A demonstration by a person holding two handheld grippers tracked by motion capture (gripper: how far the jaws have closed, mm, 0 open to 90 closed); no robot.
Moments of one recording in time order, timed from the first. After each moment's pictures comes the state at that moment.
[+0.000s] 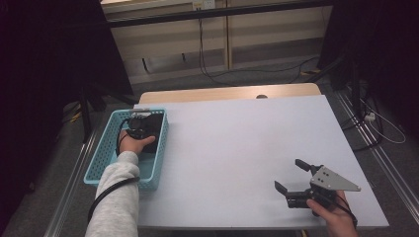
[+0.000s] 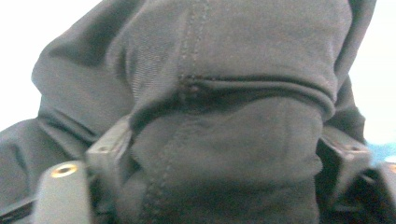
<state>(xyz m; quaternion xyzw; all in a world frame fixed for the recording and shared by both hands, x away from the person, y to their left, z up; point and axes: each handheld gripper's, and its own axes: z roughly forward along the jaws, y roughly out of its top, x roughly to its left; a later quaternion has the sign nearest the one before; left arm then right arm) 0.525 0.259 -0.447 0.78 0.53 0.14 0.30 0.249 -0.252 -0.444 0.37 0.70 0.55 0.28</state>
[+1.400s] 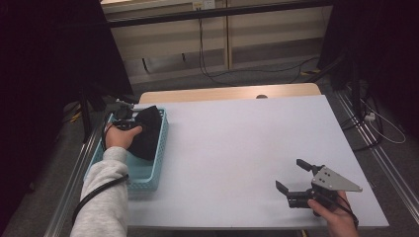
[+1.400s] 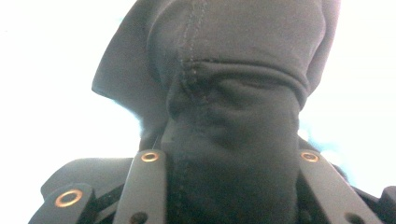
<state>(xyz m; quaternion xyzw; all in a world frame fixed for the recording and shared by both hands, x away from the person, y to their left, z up) 0.512 0.276 -0.373 0.75 0.59 0.08 0.29 0.248 -0.254 -0.444 0.37 0.69 0.55 0.28</state>
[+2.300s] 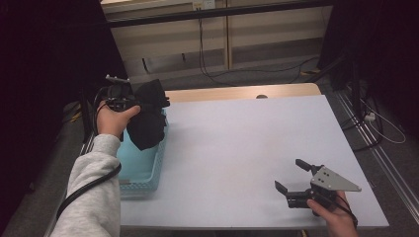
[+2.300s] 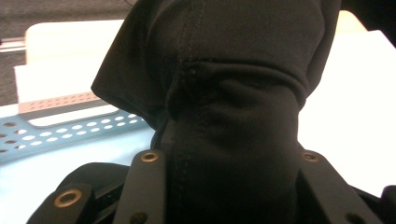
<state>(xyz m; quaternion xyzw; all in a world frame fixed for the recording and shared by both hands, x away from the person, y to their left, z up) 0.500 0.246 -0.288 0.76 0.52 0.09 0.37 0.248 -0.252 -0.443 0.37 0.70 0.55 0.28</state>
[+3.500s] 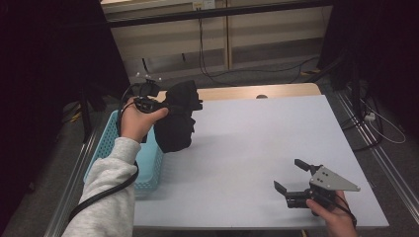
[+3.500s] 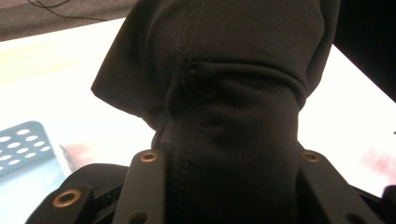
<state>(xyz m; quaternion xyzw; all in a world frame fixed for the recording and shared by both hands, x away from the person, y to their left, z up) 0.475 0.168 -0.275 0.81 0.42 0.05 0.40 0.249 -0.251 -0.444 0.37 0.70 0.55 0.28</state>
